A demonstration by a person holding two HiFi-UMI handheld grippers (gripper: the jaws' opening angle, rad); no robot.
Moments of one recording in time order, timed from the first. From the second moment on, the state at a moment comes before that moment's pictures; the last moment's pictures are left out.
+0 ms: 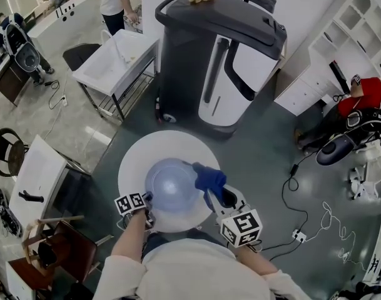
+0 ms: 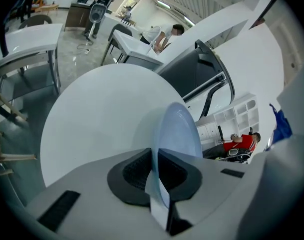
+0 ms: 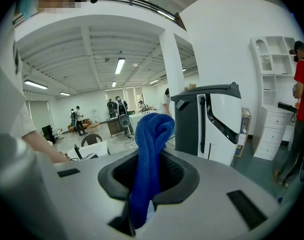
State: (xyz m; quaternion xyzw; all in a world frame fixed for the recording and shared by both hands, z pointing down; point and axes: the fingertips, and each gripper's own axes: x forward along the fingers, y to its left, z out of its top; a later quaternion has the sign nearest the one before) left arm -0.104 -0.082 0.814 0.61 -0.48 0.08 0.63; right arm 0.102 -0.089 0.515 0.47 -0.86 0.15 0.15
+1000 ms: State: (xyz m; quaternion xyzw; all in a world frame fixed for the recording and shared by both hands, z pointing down) left arm -0.123 -0.100 0.604 0.72 -0.50 -0.03 0.48; right arm 0.060 -0.119 0.472 0.43 -0.89 0.09 0.10
